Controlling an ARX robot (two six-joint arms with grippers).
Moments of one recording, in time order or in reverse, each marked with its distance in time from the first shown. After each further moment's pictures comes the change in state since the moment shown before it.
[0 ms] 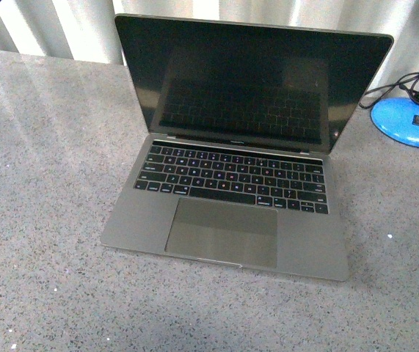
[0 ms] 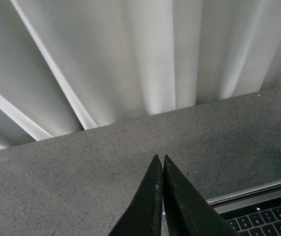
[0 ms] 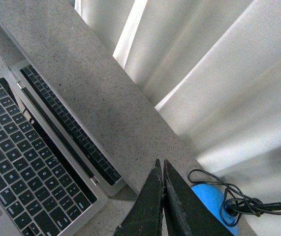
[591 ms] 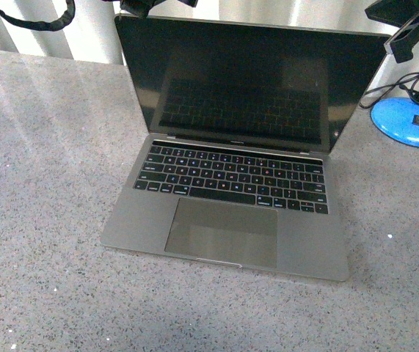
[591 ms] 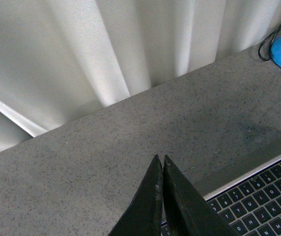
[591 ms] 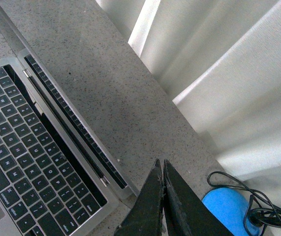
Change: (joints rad) left arm -0.052 0.129 0.130 -0.119 0.112 0.082; right arm 0.025 0.137 0.079 -0.023 -0.014 -0.010
